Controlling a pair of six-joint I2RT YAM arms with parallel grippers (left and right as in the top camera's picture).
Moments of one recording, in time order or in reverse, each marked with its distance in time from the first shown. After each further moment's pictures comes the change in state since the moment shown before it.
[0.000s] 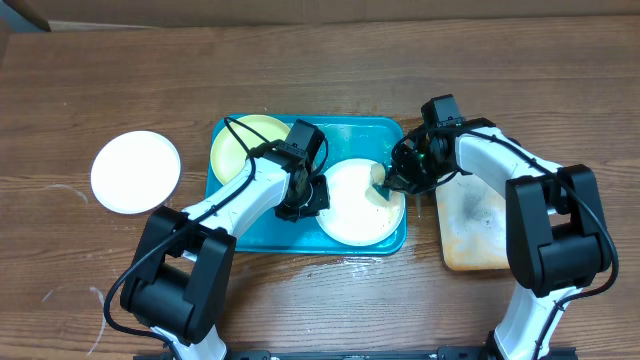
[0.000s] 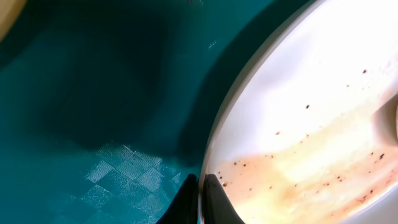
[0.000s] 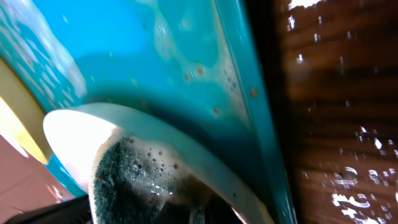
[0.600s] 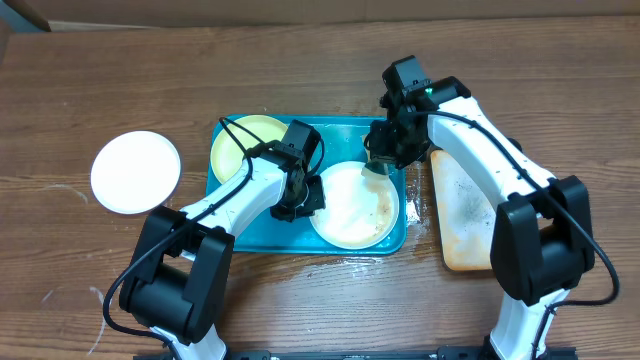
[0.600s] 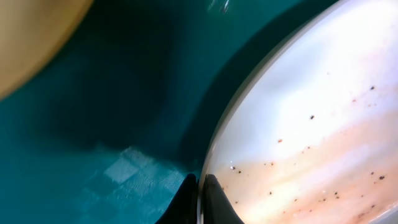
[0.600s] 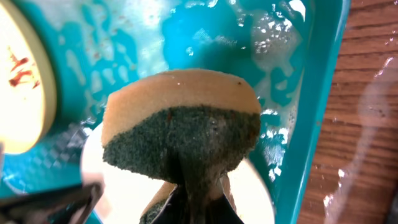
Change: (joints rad) left arm 0.014 0.000 -0.007 0.011 -0.029 0.002; right arm 0.158 -0.009 0.377 -0.323 0.315 -0.182
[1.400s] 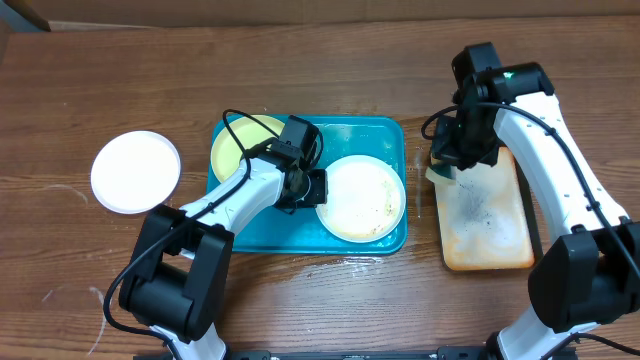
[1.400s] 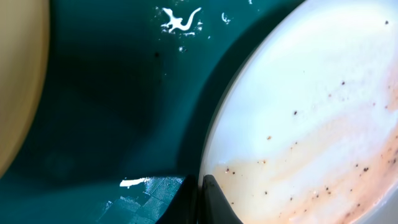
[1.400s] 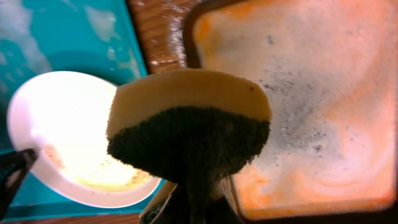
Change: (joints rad) left arm 0.009 0.005 -0.016 0.147 0.060 0.163; right arm -0.194 -0.179 -0.001 -0.306 0.169 0.005
